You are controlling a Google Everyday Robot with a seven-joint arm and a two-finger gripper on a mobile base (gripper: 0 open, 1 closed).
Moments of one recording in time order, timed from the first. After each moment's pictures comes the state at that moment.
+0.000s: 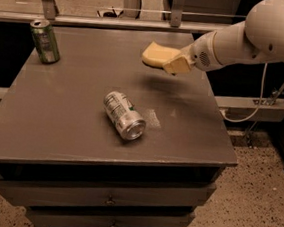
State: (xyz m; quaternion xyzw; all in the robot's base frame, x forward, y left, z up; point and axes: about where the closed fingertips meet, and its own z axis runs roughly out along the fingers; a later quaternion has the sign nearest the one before) arm 0.663 -0.102 0.904 -0.42 0.79 0.15 0.42
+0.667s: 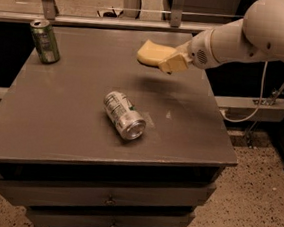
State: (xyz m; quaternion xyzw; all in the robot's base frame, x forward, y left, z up) arm 0.665 -0.090 0.911 -0.42 0.78 0.15 0.43
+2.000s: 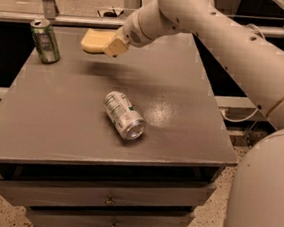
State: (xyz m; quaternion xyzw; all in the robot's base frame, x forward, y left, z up) arm 0.732 0.077 0.912 -0.53 0.72 0.15 0.42
